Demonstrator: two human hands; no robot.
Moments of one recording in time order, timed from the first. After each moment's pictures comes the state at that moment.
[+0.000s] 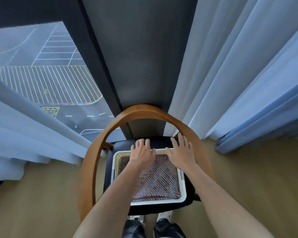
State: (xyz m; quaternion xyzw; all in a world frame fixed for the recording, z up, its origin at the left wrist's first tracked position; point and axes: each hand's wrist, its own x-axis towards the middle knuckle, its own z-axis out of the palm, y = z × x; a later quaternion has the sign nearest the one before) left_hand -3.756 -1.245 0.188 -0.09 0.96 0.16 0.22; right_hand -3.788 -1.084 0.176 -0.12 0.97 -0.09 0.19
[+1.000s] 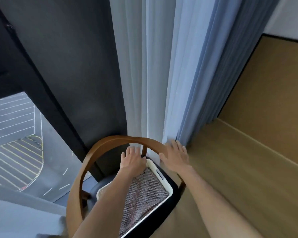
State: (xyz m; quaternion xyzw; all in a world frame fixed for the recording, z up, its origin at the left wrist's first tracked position) left_hand -3.714 -1.231 0.284 0.16 0.97 0.10 0.15; right_hand -3.666 -1.062 0.282 0.12 0.99 -0.10 0.06
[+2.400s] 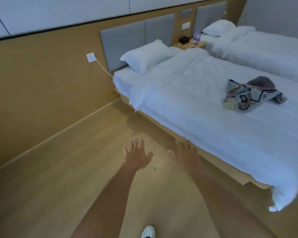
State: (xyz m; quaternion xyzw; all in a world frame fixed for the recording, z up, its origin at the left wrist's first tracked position) left_hand -2.987 -0.750 0.291 0.83 0.54 -0.06 0.15; right_hand -2.816 -0.832 0.277 0.84 0.53 -0.11 -0.01
